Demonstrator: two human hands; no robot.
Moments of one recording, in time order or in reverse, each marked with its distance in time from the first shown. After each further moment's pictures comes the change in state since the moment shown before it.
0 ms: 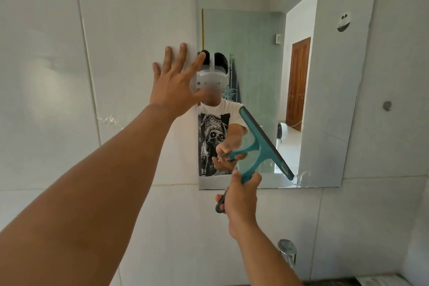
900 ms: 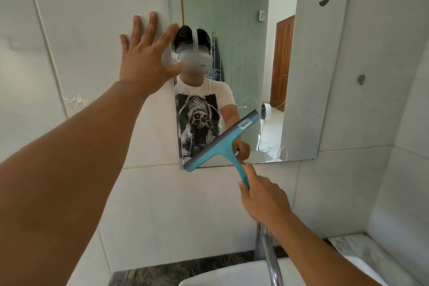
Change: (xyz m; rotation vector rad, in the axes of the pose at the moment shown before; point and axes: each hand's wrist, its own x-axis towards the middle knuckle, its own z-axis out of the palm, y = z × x) left_hand 0.002 -0.004 0.006 -0.010 0.035 0.007; right_hand 0.020 0.030 -0.113 -1.286 -0.188 -0.446
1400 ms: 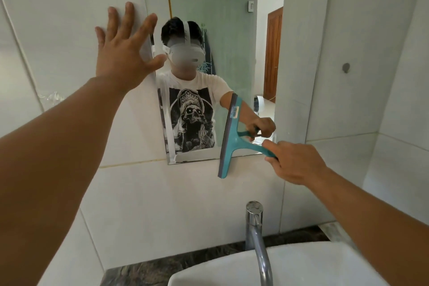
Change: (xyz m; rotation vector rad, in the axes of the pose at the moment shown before) left_hand -0.001 0.001 0.002 0.004 0.009 0.008; right_hand 0.040 0.100 -0.064 -0.473 0.063 -0.241
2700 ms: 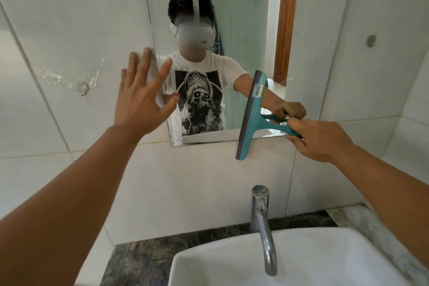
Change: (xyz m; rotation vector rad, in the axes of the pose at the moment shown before) left_hand -0.116 0.027 0.048 -0.076 -0.097 0.014; right_hand 0.010 0.052 0.024 -0.039 0.051 -0.053
